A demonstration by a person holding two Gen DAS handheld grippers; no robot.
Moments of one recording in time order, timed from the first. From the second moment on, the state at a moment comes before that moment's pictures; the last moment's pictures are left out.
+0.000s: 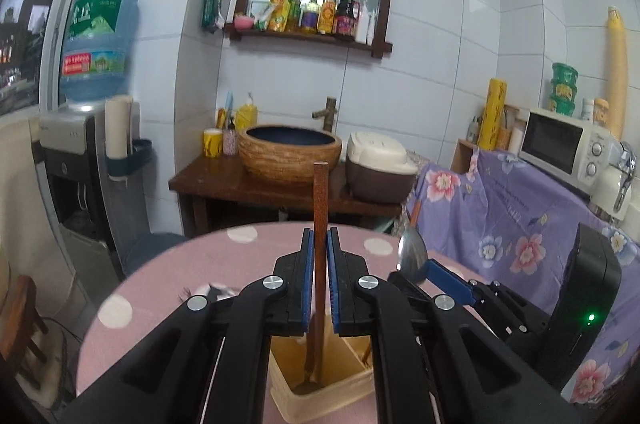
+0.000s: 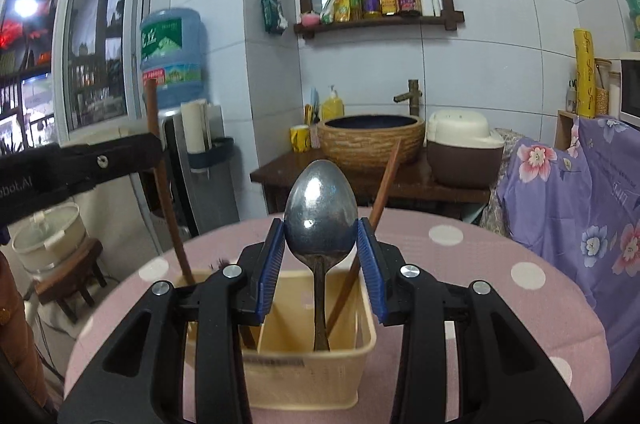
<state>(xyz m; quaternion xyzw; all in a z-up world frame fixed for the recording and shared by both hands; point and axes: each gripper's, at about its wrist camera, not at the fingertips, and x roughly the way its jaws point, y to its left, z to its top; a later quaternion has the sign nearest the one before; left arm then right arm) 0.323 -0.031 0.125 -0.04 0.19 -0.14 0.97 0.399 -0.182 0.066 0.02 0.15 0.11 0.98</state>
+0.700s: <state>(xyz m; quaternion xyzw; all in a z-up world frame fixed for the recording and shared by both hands) 0.292 -0.005 0.072 -0.08 0.26 -0.15 0.95 0.343 -0.195 0.033 -0.01 0.17 0.10 0.98</state>
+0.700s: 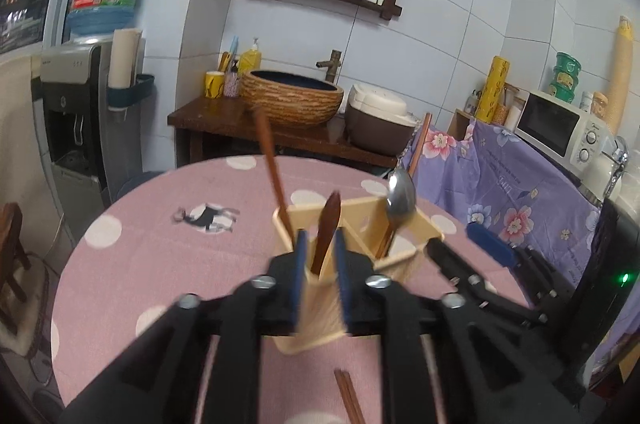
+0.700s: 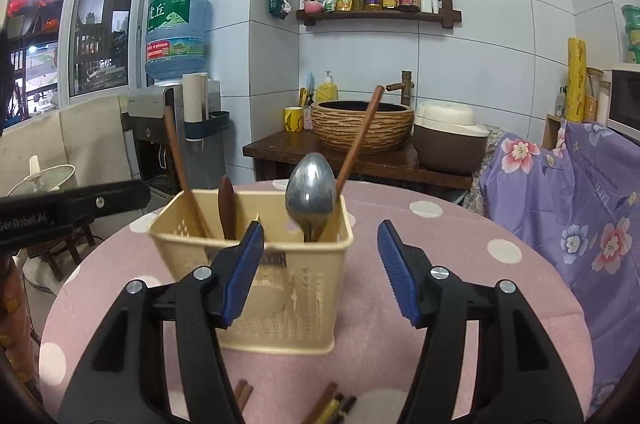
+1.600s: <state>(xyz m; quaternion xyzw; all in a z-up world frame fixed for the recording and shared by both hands) 0.186 -0.003 -0.046 -0.05 0.40 -0.11 0.91 0.233 -0.178 -0.087 -0.07 0.40 0.08 0.91</state>
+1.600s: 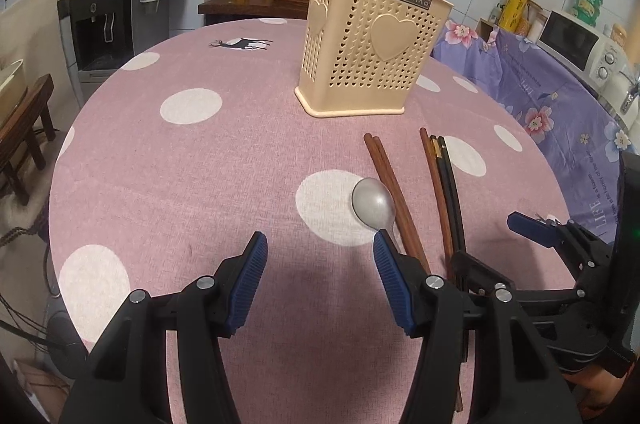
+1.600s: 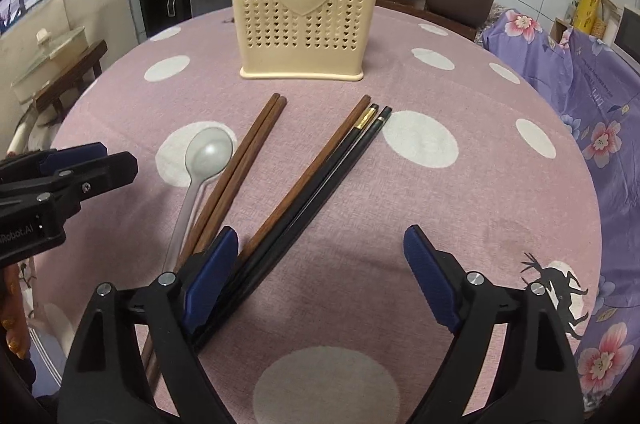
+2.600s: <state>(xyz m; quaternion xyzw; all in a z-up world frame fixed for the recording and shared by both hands) 0.199 -0.040 -0.062 0.01 0.44 -0.10 0.89 0.218 -0.225 -0.085 -0.05 0.40 0.05 0.91</state>
